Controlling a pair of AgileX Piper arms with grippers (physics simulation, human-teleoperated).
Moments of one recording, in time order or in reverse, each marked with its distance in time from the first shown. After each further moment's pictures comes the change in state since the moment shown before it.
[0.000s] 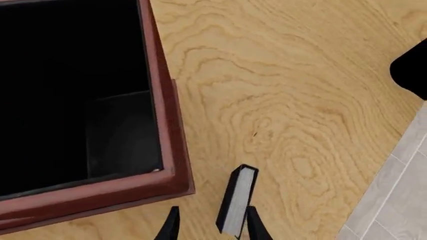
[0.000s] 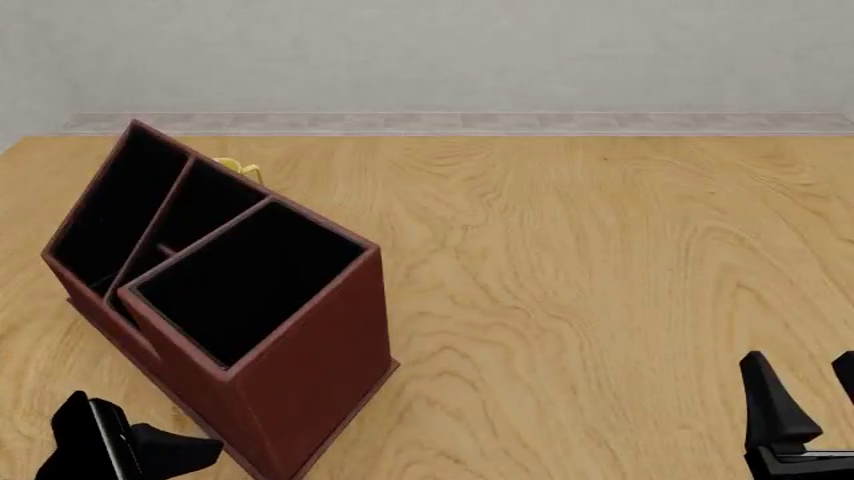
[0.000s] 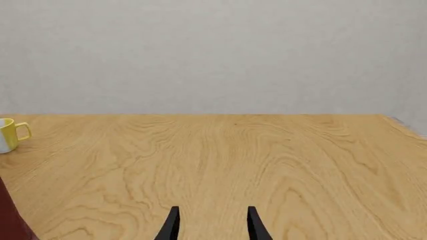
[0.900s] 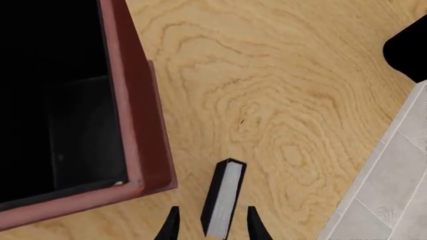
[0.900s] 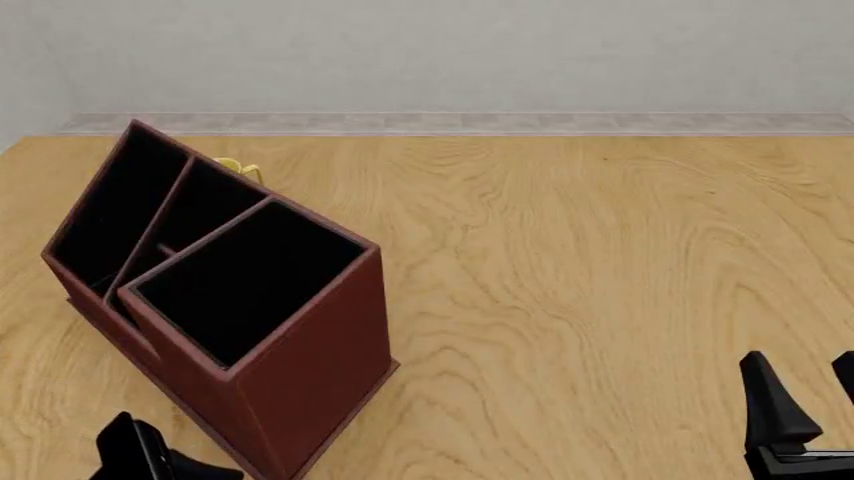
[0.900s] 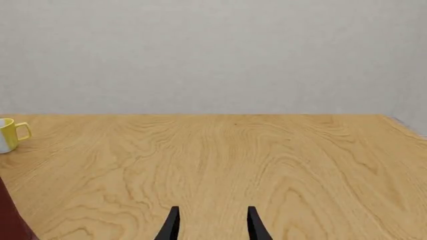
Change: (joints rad) left arm -0.097 0.080 0.056 -0.058 -0.088; right arm 0.000 0.000 0.000 0.000 0.000
